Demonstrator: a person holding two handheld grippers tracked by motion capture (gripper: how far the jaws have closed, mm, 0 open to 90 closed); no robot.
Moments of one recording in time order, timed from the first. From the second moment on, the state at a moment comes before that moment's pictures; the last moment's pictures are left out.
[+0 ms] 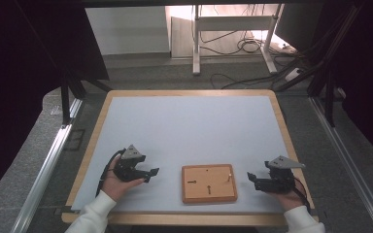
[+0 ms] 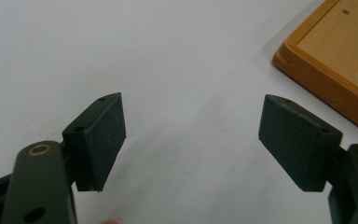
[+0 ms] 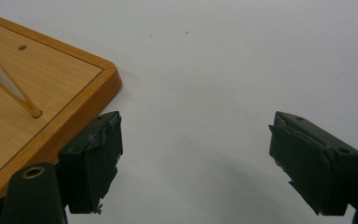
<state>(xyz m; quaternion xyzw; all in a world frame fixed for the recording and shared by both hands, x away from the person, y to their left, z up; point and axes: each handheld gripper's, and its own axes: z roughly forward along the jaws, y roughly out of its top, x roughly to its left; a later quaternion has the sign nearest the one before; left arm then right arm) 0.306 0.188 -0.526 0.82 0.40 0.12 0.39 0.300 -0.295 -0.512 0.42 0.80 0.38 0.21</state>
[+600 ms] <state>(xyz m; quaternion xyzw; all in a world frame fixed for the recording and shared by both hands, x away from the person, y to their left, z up) 0.308 0.188 -0.526 0.82 0.39 0.11 0.40 0.287 -0.297 -0.509 0.41 0.80 0.38 0.20</state>
